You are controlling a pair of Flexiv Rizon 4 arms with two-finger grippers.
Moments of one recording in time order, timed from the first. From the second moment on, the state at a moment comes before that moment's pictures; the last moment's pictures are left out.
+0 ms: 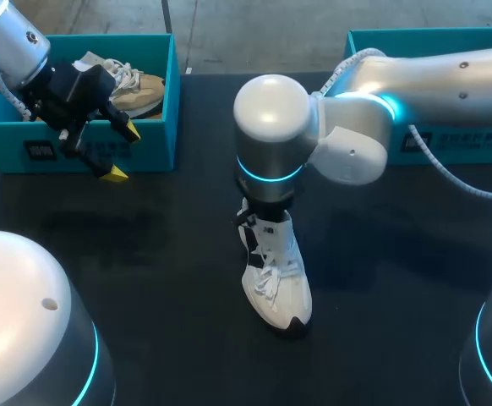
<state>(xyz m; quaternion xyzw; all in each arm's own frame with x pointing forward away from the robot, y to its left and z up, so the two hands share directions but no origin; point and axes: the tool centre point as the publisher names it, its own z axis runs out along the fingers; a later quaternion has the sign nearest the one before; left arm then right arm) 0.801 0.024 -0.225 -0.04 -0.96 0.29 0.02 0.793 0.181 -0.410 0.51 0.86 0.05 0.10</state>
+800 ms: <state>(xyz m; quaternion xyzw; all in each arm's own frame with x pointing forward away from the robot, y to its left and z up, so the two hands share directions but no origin) 0.801 0.024 -0.225 -0.04 -0.96 0.29 0.02 0.828 0.184 -0.373 0.51 0.82 0.16 0.20</state>
